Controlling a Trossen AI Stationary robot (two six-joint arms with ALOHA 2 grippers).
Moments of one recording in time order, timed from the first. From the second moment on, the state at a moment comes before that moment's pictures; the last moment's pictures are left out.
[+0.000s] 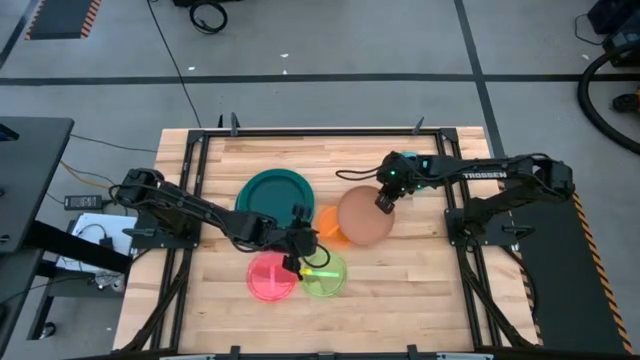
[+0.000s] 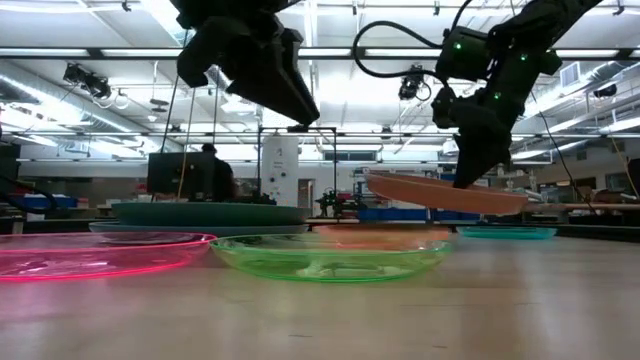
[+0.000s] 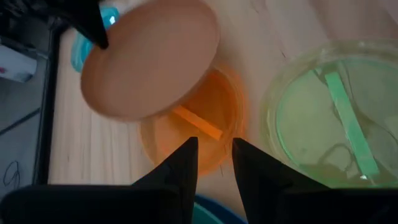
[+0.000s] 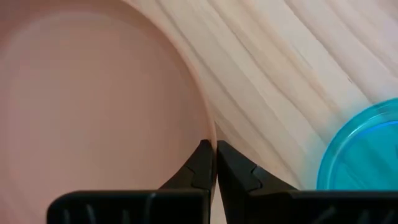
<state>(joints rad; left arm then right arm) -0.29 1.65 1.11 -0.27 -0.45 0.26 -0.33 1.25 0.70 -0.50 0.01 0.32</state>
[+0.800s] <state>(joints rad) -0.28 1.81 1.14 0.01 -0.52 0.75 -0.30 1.25 0.70 -0.41 -0.06 0.38</state>
